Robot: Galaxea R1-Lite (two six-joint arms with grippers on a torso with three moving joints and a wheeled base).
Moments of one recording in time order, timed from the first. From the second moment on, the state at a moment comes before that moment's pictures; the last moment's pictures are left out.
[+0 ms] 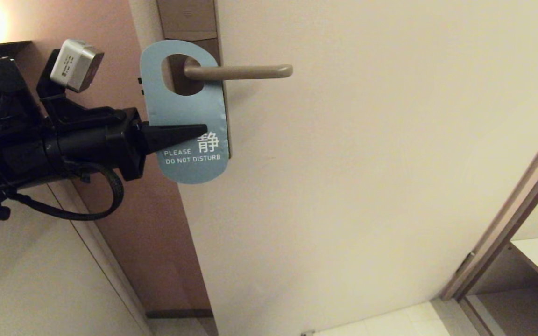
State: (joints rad) left arm -0.23 1.55 -0.93 -0.69 -0.98 -0.07; right arm 0.00 0.00 0.00 0.00 -0.01 -0.03
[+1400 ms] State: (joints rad) left arm -0.54 1.48 -0.92 -0.53 -0.22 0.06; right arm 0.00 0.00 0.00 0.00 -0.01 -0.03
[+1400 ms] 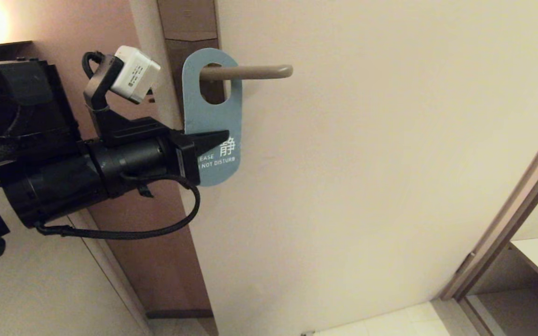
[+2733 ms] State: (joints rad) left arm -0.67 1.57 -1.05 -0.51 0.16 0.13; right arm 0.00 0.00 0.00 0.00 -0.01 -0.03
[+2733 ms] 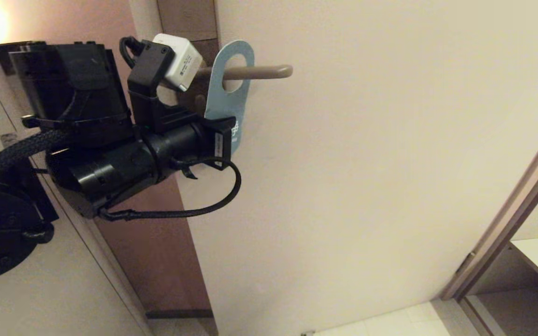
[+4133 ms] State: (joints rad) left arm -0.84 1.74 -1.19 -0.51 0.57 0.20; right arm 0.00 0.00 0.00 0.00 -0.01 -0.03
